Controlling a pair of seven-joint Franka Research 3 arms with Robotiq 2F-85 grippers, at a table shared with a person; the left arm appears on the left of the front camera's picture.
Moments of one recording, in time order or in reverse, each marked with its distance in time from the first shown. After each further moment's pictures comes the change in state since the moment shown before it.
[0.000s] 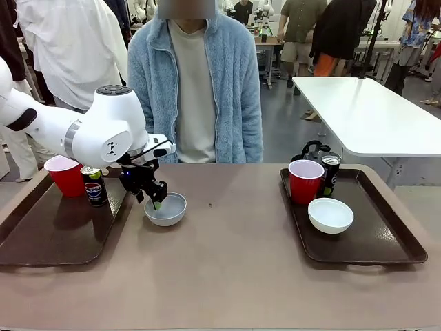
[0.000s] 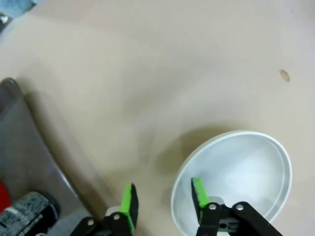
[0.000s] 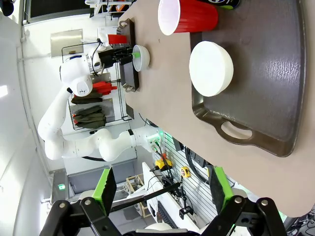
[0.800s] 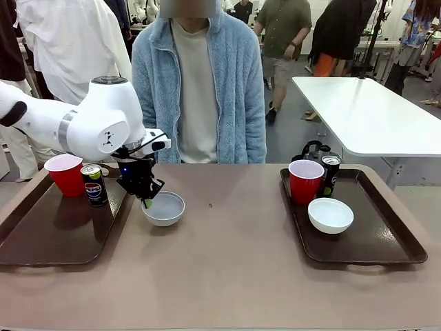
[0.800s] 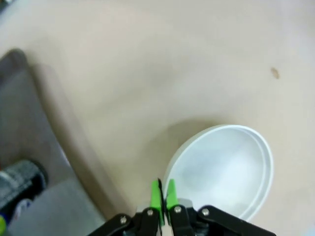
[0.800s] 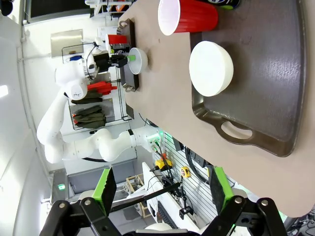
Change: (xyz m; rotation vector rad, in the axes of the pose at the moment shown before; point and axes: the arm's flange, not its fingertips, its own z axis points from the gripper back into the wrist) left arm -0.012 -0.005 0.026 -0.040 0.049 0.116; right arm 0.000 0.000 0.000 0.000 0.000 0.000
